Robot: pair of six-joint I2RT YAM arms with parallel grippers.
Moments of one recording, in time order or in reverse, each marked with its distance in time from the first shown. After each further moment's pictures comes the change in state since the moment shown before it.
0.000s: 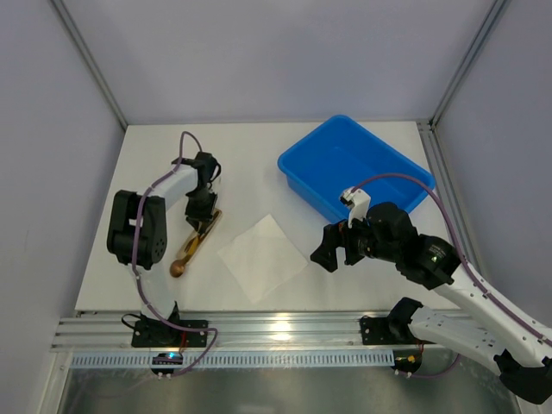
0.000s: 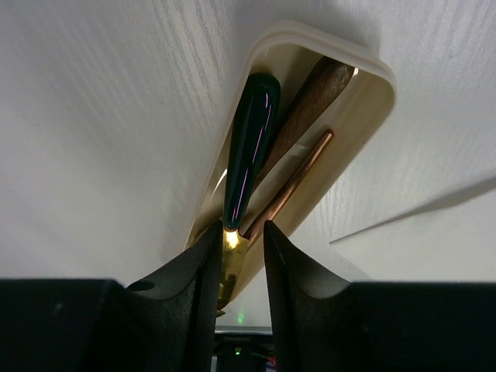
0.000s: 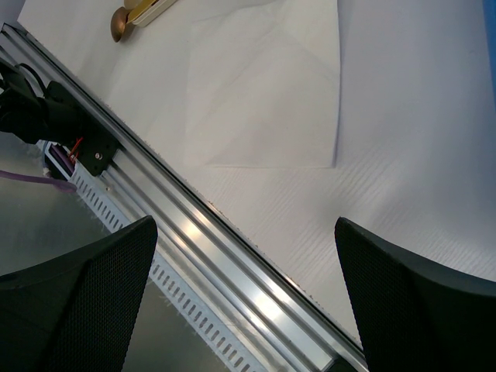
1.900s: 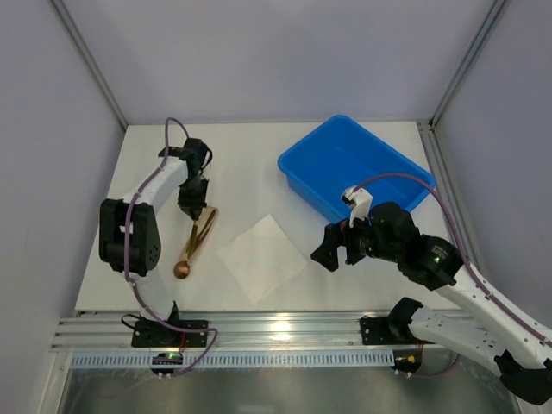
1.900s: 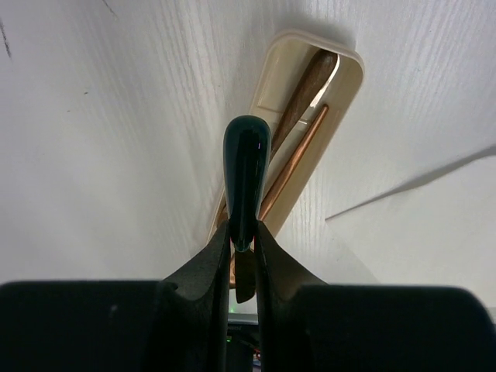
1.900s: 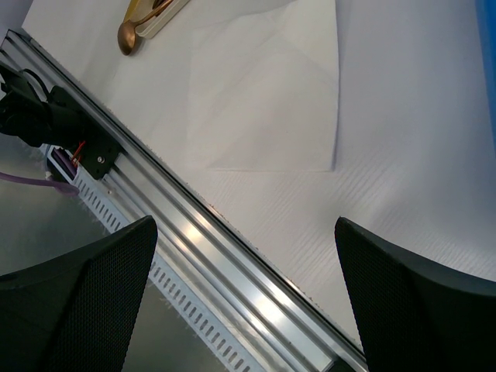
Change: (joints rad) left arm 0.039 -0.064 0.105 -0.080 -0.014 -0.051; right arm 0.000 -0.009 0.010 -0.003 0.007 0.000
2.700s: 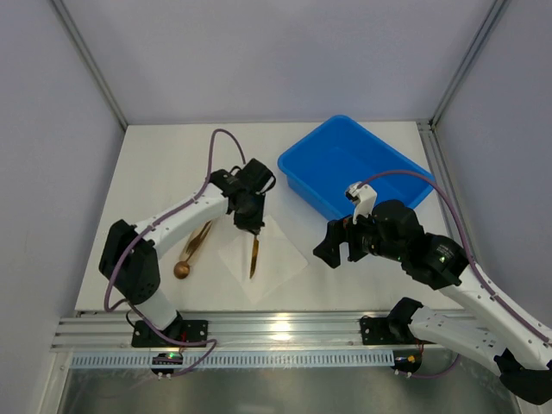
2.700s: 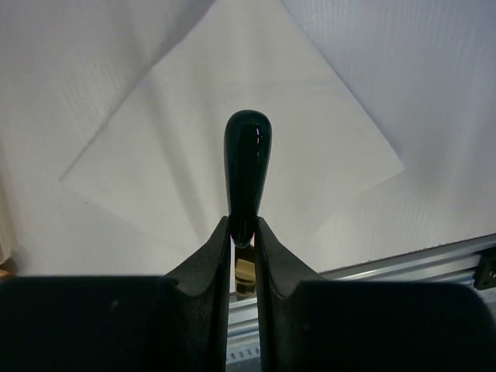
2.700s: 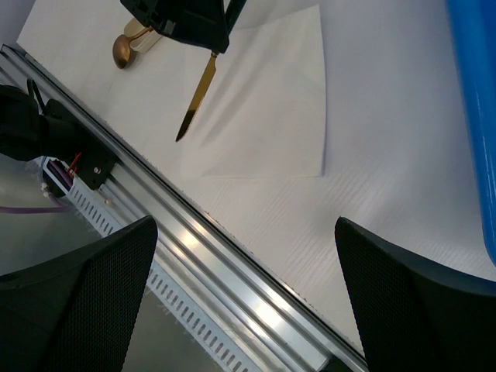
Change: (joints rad) left arm -0.479 -0.181 -0.072 0.124 0.067 -0.428; right arm 0.000 0.004 0.048 -0.031 0.043 -0.003
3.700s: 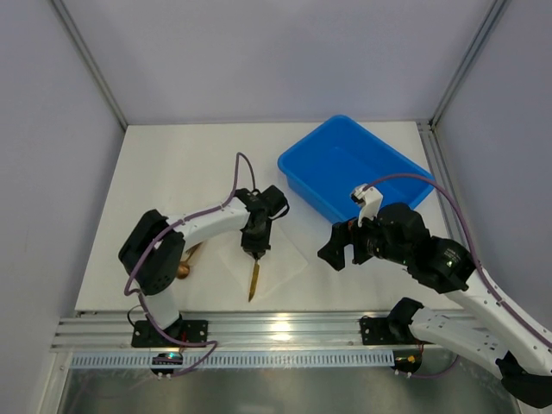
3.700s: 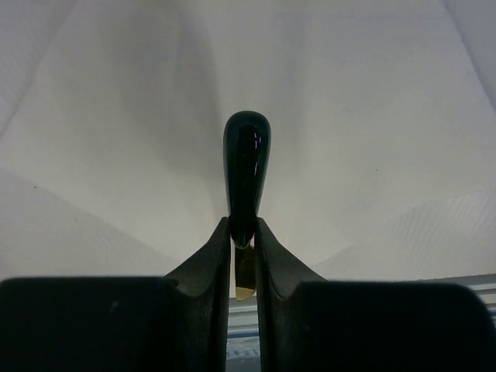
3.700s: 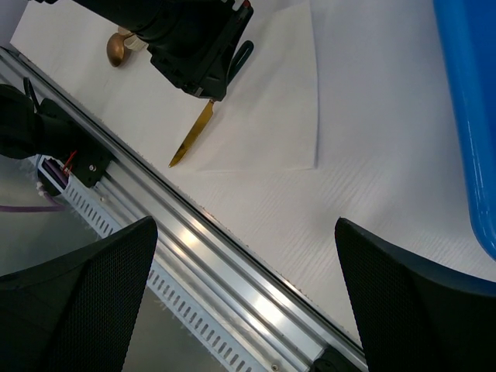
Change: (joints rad) left arm -0.144 0.131 -0.118 0.033 -0.041 -0.129; right arm 0.000 -0.031 0.006 -0.046 0.019 0.000
